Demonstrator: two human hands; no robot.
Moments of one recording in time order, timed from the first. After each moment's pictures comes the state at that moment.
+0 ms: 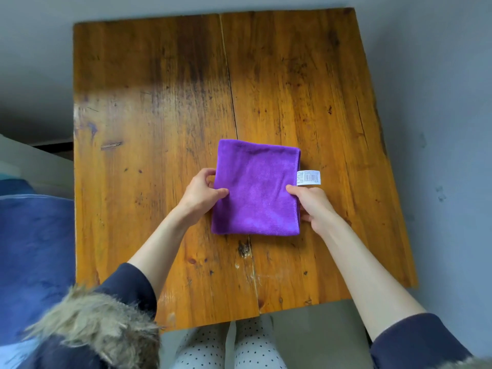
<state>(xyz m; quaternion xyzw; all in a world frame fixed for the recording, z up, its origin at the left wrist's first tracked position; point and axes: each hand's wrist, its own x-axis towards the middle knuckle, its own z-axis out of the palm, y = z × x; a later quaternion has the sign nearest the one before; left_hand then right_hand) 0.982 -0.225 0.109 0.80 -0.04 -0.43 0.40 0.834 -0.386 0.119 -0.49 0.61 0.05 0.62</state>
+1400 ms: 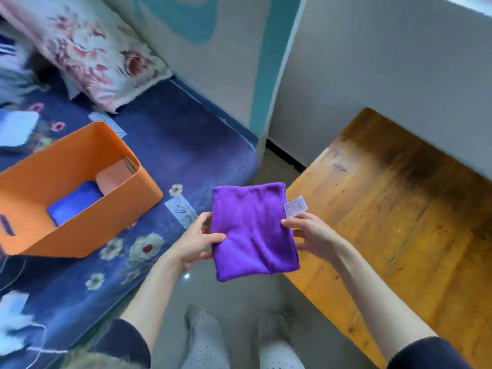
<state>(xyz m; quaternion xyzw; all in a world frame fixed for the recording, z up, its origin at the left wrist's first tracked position) 0.829 0.166 0.235 0.62 0.29 -0.24 0.69 0.898 -0.079 0.252 -0.64 0.17 0.41 0.63</state>
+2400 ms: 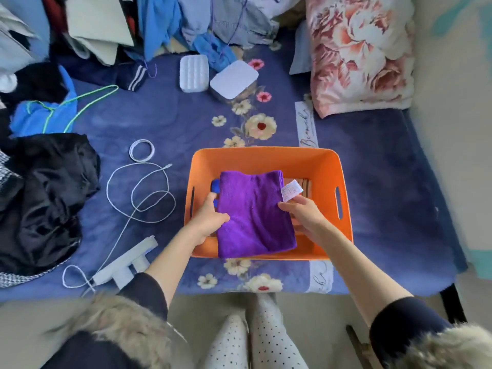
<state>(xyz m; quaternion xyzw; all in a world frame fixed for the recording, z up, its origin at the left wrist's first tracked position) 0.805 0.603 0.172 0.54 0.57 -0.02 0.62 0.985 0.490 0.166 -0.71 -0.05 0.57 0.42</state>
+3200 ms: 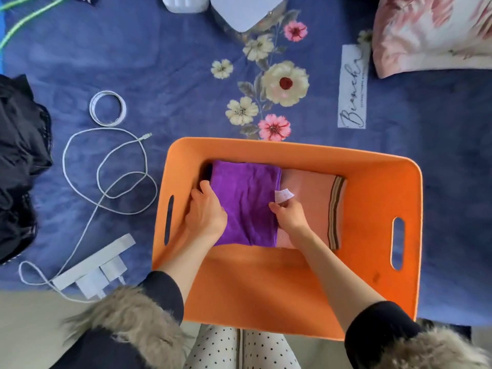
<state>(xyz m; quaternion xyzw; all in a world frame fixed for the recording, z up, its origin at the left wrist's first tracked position) 0.851 0.654 0.037 0.66 0.67 -0.16 0.29 0.986 0.574 0.007 -0.79 -0.07 0.54 0.28</state>
